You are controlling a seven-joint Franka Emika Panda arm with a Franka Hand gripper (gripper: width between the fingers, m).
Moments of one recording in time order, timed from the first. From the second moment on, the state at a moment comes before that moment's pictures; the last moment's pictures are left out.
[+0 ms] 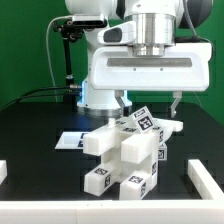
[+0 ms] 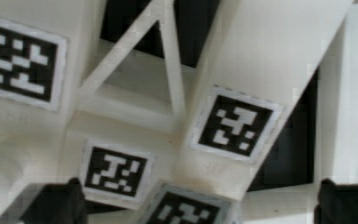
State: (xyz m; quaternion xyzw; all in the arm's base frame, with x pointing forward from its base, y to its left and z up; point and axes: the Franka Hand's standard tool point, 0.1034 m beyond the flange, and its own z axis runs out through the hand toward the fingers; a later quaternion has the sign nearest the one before) arm 0.536 0.056 0.119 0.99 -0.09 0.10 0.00
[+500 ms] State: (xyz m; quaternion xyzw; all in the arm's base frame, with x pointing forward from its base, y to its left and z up) arm 0.546 0.046 0.128 0.99 -0.09 0.08 0.00
